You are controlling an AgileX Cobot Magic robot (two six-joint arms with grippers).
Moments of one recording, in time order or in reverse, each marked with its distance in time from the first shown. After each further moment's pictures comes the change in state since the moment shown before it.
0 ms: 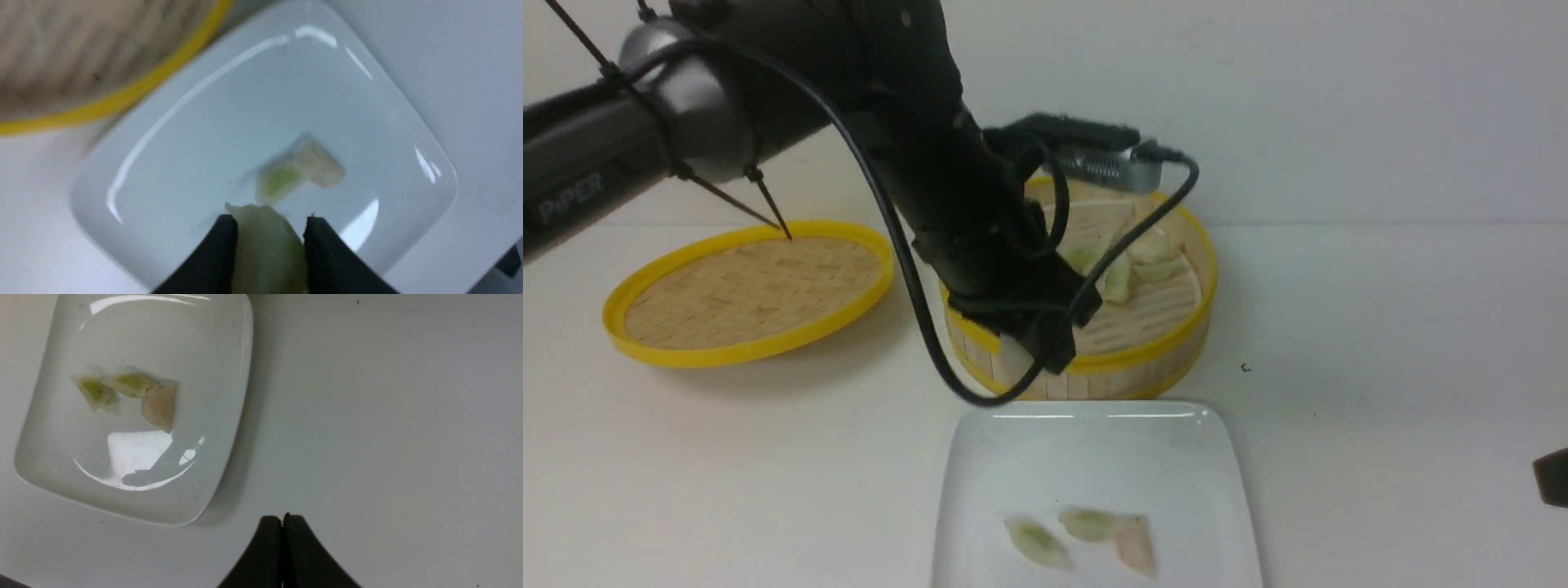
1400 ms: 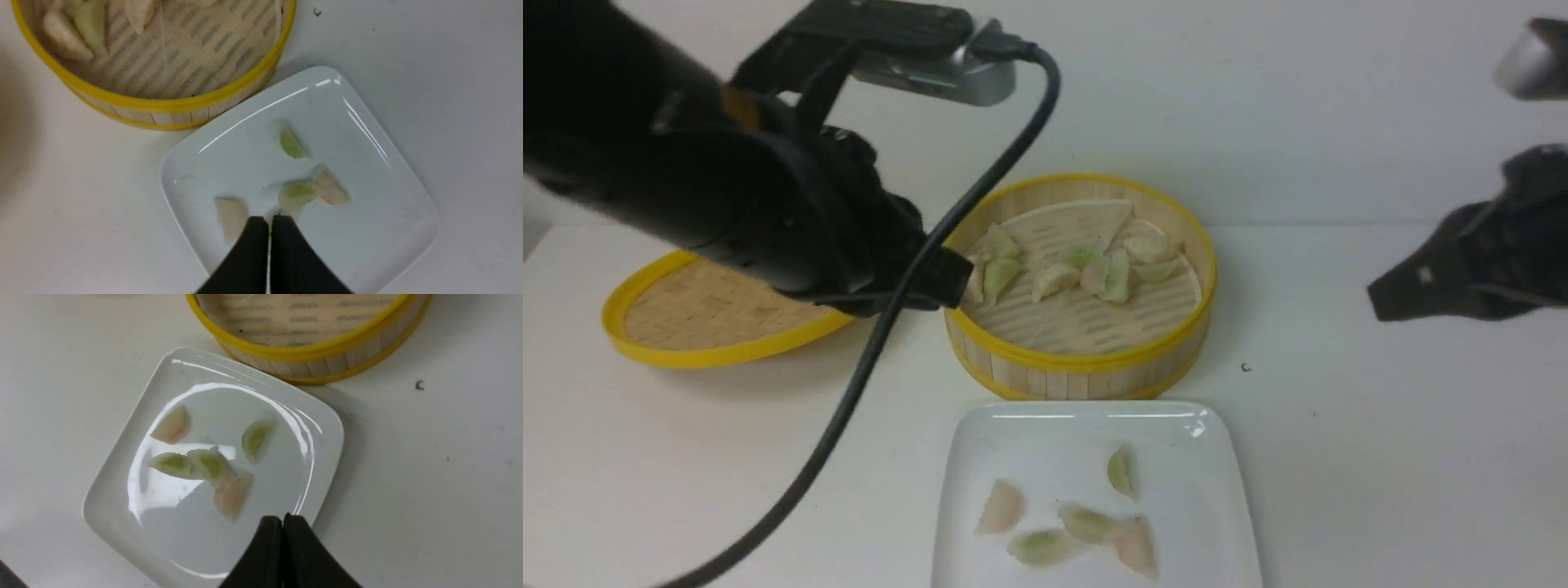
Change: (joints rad) right arm 0.263 0.436 -0.413 0.041 -0.085 -0.092; left arm 0.026 -0.615 0.368 0.117 -0.270 -0.189
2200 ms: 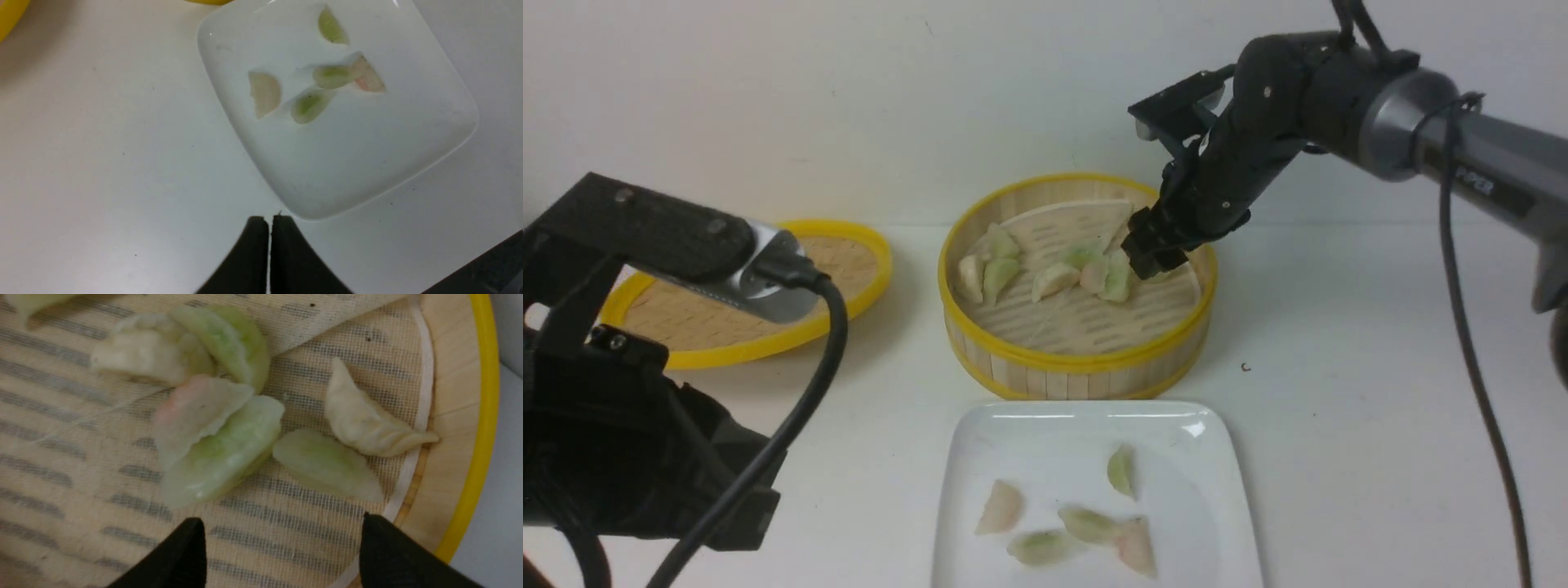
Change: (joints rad) right arm 0.159 0.920 -0.743 -0.329 -0.152 0.038; left arm 0.000 -0.315 0.256 0.125 0.116 -0.108
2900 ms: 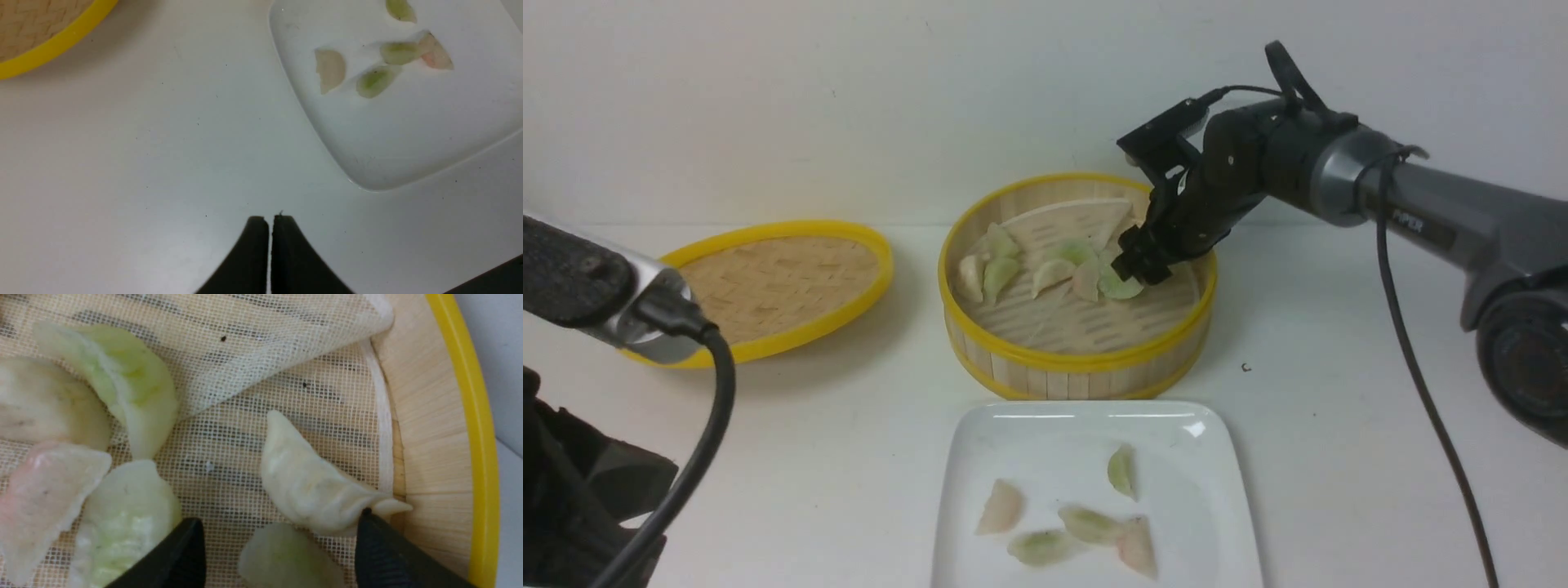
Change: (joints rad) right arm 0.004 0.108 -0.013 -0.095 -0.187 0.047; left arm 0.001 -0.097 0.000 0.139 0.101 -0.043
